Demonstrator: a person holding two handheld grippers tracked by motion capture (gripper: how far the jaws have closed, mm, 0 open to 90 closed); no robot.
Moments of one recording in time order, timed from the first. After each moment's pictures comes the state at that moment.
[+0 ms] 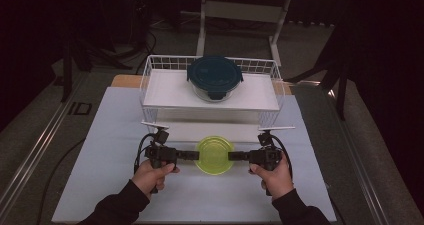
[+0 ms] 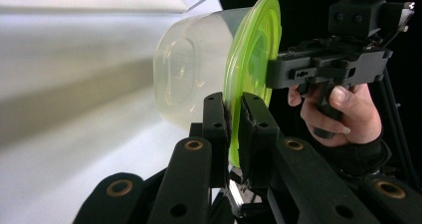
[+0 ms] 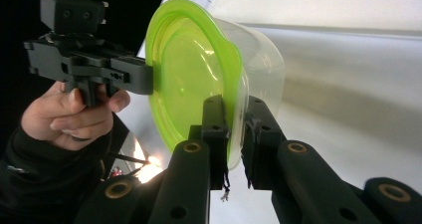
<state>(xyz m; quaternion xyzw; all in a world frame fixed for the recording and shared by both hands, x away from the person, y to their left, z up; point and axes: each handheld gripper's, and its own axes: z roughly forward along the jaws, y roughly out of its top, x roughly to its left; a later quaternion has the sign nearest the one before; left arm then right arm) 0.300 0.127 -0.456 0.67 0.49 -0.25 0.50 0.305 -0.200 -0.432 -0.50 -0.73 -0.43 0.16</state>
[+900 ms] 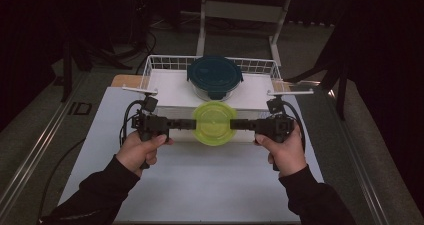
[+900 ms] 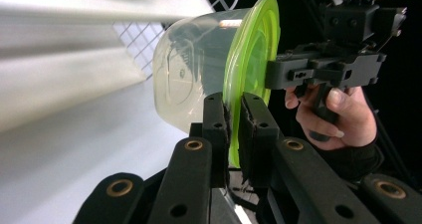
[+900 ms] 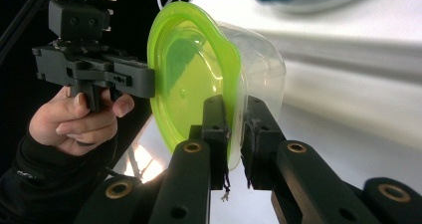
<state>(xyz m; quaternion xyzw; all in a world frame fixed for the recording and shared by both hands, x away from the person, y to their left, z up) 0.312 0.140 -0.342 0.68 0.45 -0.19 0.55 0.314 -0.187 -0.313 -0.46 -0.74 -0.48 0.10</state>
